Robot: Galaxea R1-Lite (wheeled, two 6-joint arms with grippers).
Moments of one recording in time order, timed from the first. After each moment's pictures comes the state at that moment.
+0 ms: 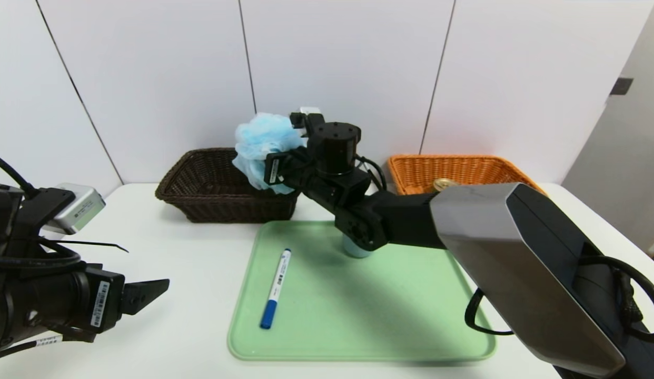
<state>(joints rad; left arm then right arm) -0.33 1.16 -0.71 0.17 0.18 -0.08 0.75 2.47 -1.97 -0.61 -0.01 0.21</state>
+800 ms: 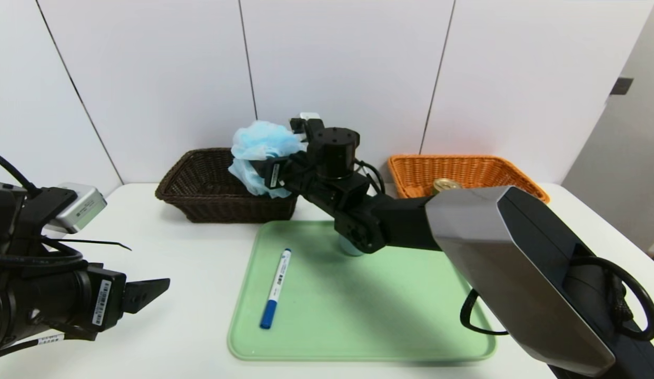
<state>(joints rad) -0.33 1.17 -0.71 0.17 0.18 -0.08 0.74 2.49 -1.97 -0.61 0.00 0.22</state>
